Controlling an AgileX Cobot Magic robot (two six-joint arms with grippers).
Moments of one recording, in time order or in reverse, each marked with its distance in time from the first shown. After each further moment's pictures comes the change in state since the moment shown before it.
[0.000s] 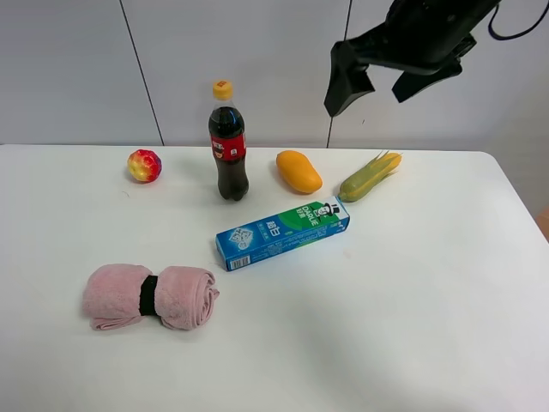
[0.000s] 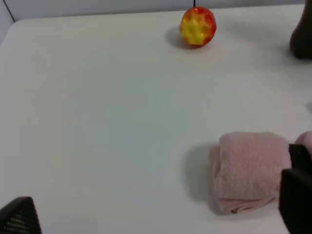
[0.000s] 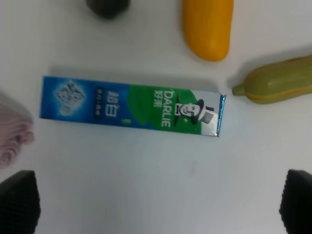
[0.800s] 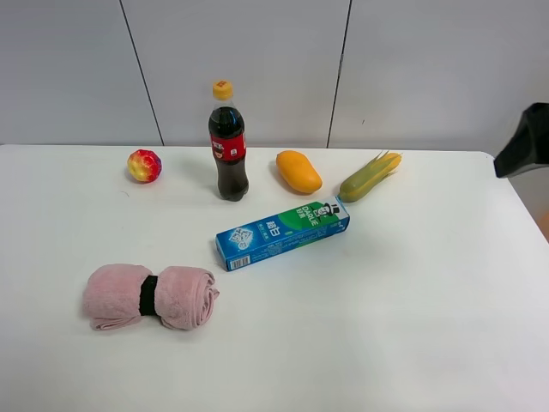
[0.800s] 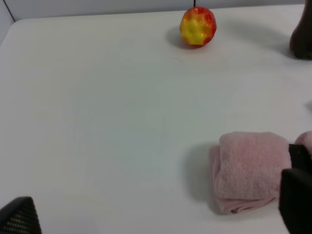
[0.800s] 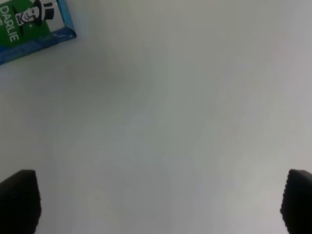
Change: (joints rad) left arm 0.000 0.000 0.000 0.000 0.000 0.000; right arm -0.425 -0.545 0.548 -0.046 0.003 0.007
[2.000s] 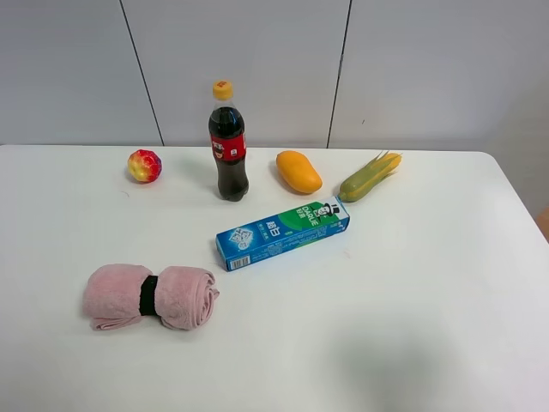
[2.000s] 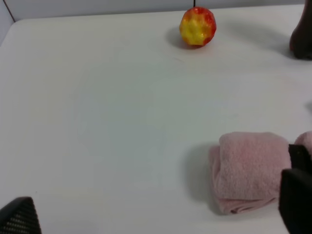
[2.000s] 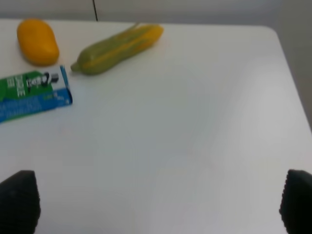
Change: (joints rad) left arm 0.000 0.000 0.000 0.000 0.000 0.000; right arm -0.005 -1.068 0.634 -0.040 -0.183 0.009
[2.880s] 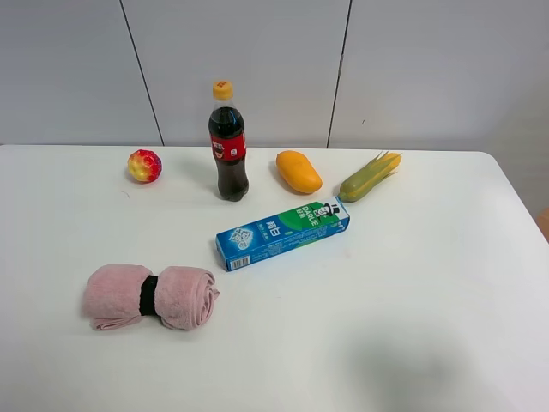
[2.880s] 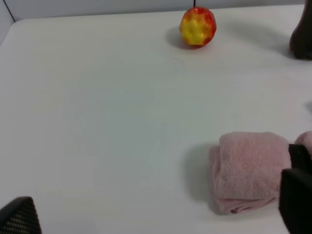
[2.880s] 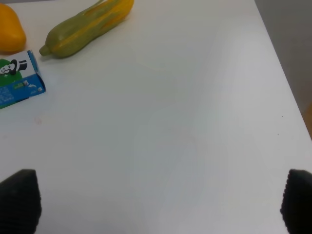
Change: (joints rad) left arm 0.000 0.000 0.000 0.000 0.000 0.000; right arm 0.000 0.000 0.016 -0.086 0.025 0.128
